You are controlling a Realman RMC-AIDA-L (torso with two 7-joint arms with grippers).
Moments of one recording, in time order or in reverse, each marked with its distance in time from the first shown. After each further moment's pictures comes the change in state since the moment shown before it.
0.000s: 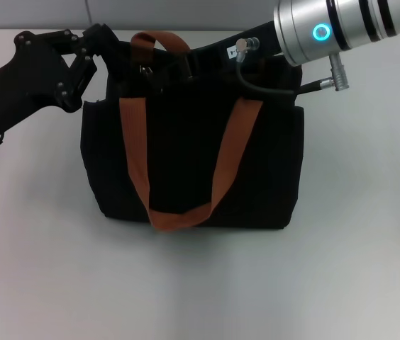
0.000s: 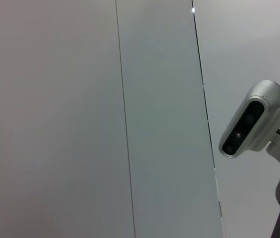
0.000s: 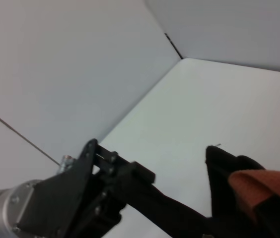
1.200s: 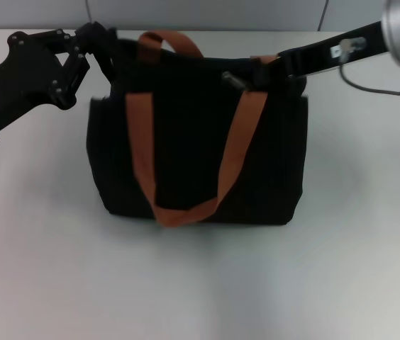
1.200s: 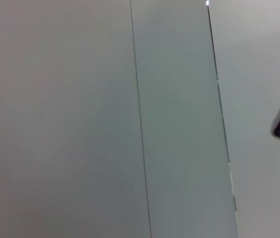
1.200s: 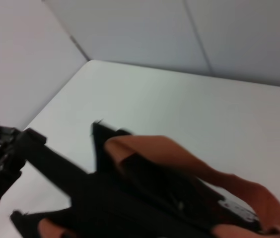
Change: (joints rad) left arm 0.008 0.001 -0.004 0.000 -0.012 -0.032 0.000; right arm -0.228 0.002 0.129 -0.424 -0.270 -0.192 0.192
